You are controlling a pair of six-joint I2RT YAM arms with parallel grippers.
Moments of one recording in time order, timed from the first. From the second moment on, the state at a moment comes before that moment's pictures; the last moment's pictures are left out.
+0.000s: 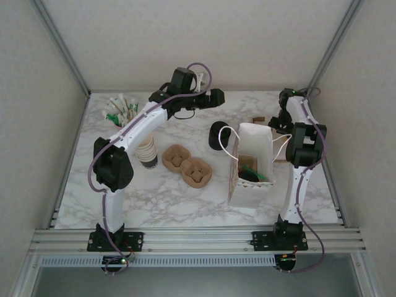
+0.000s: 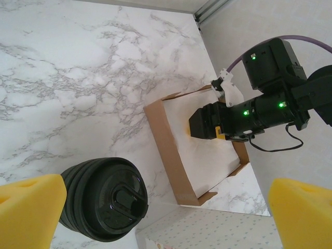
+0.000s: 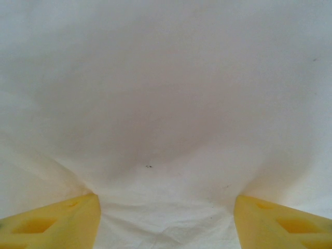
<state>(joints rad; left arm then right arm) -0.52 2.04 1.99 -0.52 0.39 -0.58 -0.08 2.36 2.05 -1.27 0.04 0.25</state>
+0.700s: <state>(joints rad) -0.52 2.04 1.99 -0.52 0.39 -0.58 -0.07 2.38 2.07 -1.25 0.03 0.26</state>
